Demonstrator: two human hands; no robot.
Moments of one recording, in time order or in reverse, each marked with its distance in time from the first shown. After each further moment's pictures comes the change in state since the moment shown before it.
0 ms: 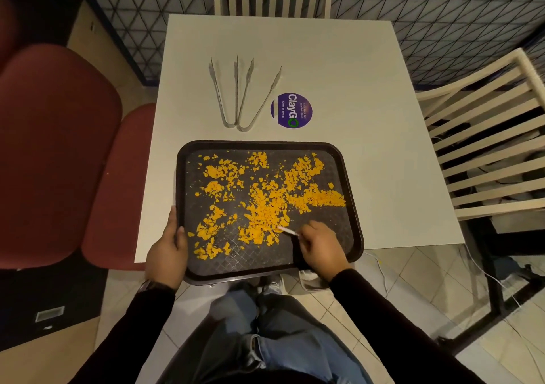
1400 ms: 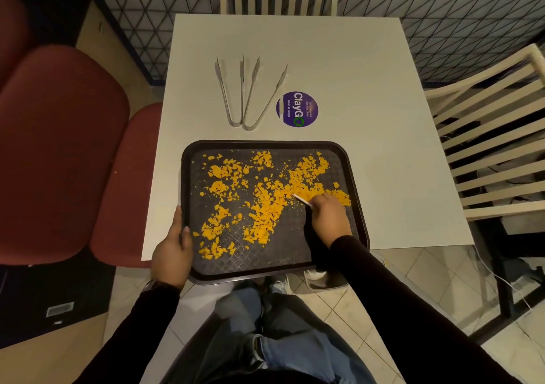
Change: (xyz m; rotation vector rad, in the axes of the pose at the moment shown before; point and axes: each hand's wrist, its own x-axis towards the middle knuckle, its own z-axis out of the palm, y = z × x) left_hand -0.003 0.002 -0.003 -0.014 0.003 0.011; right_hand 0.056 0.008 -0.012 0.006 0.074 0.196
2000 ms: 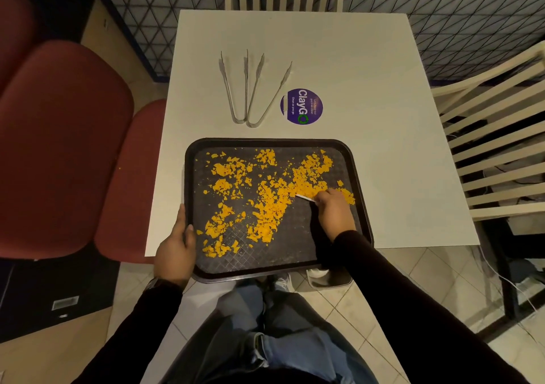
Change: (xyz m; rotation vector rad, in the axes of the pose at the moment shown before) left_hand -0.003 -0.001 0.000 -0.014 0.002 -0.008; right_hand 0.009 0.011 0.005 0.018 0.014 -0.021
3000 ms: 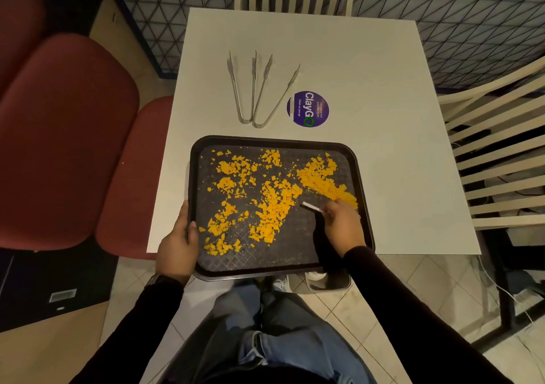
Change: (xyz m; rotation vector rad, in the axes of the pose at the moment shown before) left_hand 0.002 0.001 -0.002 -0.036 0.015 -0.013; right_hand -0.021 -0.002 -0.012 -0.046 0.019 0.030
